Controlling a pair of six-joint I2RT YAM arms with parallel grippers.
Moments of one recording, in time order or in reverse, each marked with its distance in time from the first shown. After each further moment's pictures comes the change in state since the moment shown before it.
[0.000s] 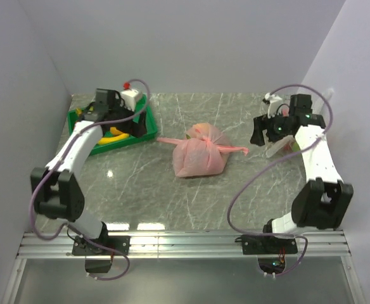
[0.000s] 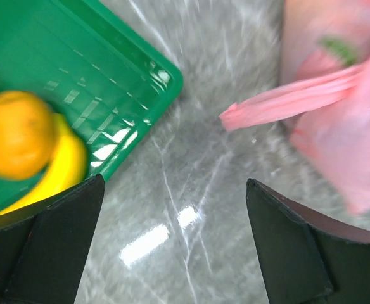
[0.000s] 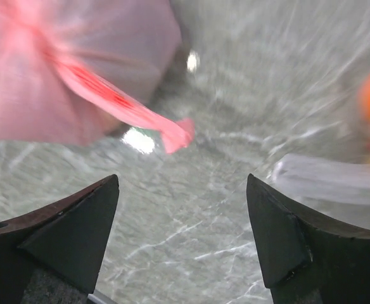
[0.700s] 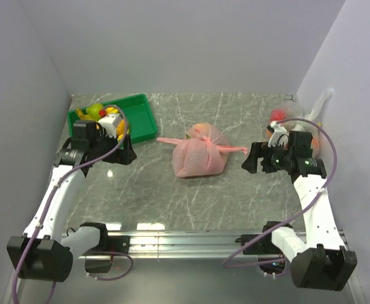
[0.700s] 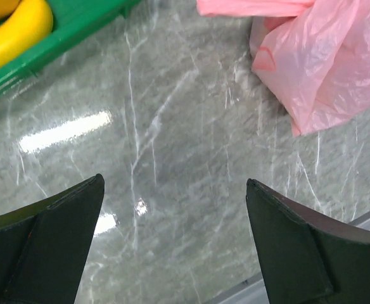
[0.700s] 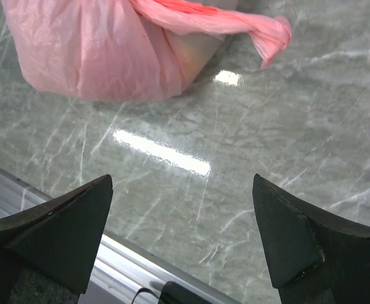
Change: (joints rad) left arm 0.078 -0.533 -0.363 -0.116 0.011 -0.206; right arm 0.042 -0.533 -0.430 0.061 -0.022 0.367
